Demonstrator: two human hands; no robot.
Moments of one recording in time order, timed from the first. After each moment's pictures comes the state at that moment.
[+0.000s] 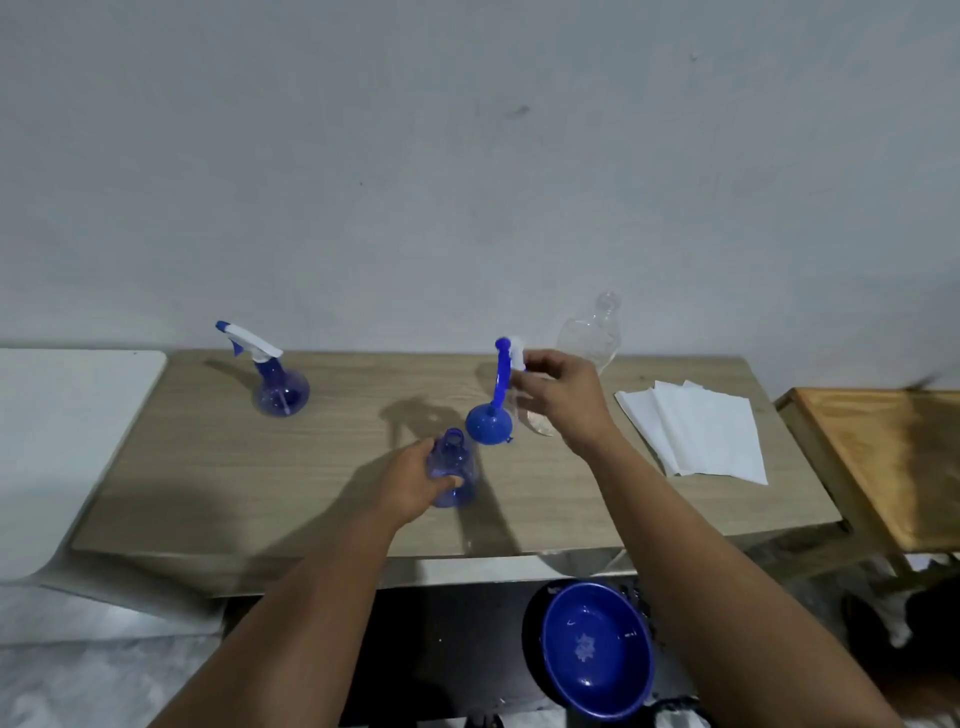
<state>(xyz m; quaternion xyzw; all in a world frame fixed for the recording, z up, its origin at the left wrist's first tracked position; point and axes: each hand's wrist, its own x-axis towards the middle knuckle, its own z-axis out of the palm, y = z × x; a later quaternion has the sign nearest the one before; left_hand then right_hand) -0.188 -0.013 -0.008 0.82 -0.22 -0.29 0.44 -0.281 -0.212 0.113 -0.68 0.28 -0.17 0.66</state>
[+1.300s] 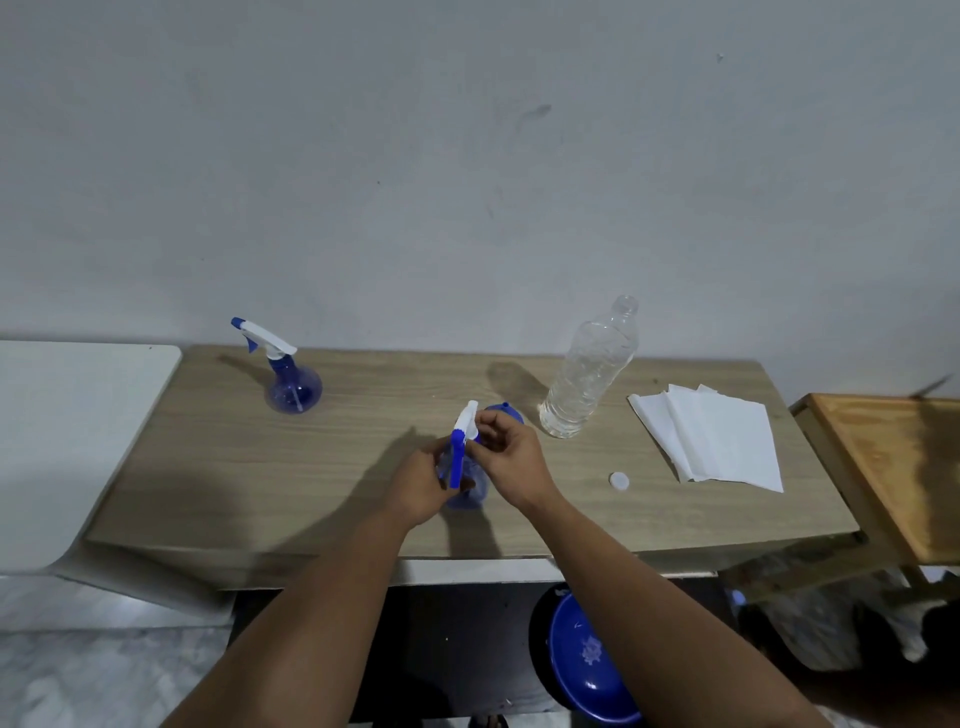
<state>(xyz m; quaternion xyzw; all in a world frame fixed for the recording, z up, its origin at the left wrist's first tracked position) -0.184 -0.005 -0.006 0.81 -0.25 -0.31 0.43 -0.271 -0.144 0.019 -0.71 0.22 -0.15 0.65</state>
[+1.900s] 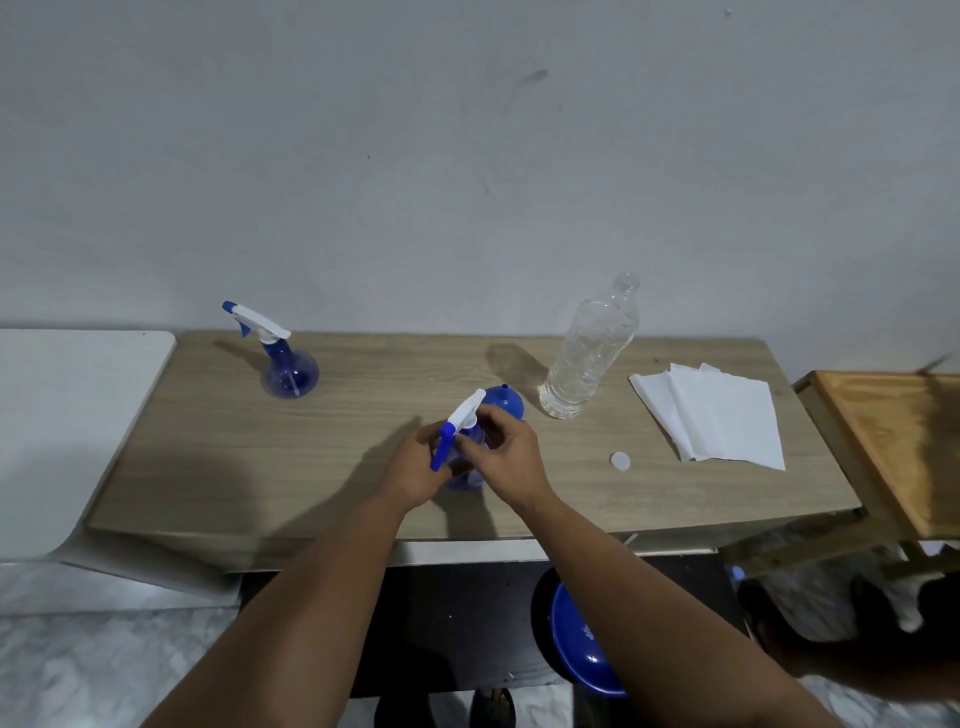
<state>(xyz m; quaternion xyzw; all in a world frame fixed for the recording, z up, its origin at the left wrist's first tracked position) -0.190 -0.005 0.009 0.83 -0.25 -0.28 0.41 -0.280 -0.130 0.008 -0.75 0.24 -0.18 0.59</state>
